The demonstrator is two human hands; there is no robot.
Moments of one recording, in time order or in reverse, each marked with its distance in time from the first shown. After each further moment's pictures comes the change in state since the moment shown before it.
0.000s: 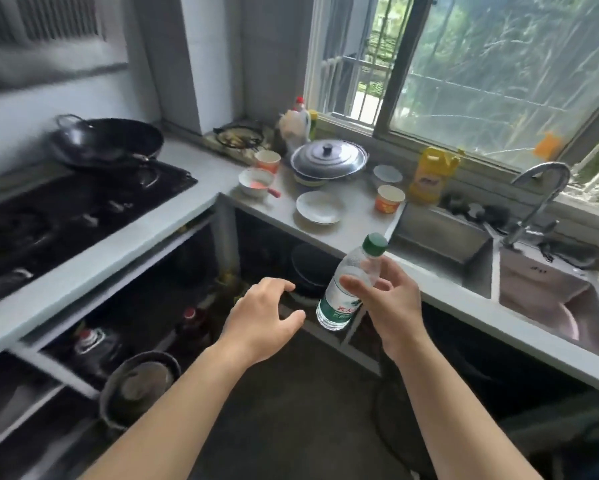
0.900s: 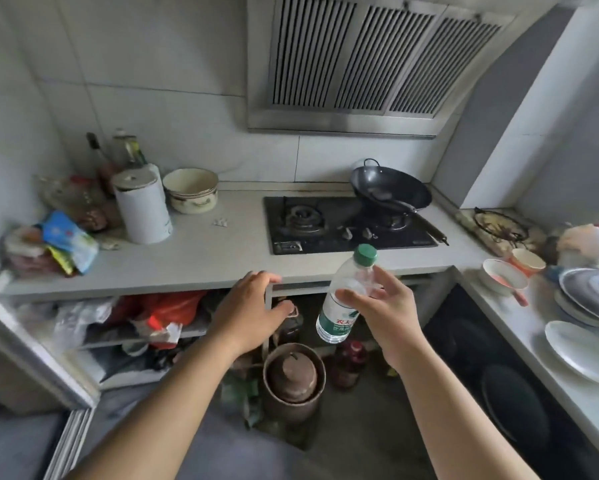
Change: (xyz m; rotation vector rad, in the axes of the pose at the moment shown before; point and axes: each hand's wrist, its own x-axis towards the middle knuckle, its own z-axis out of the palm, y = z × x) left_hand -0.217 -0.168 -0.209 0.093 0.643 -0.638; right_hand -0.076 -0.037 0.329 -0.030 -0.889 -0.124
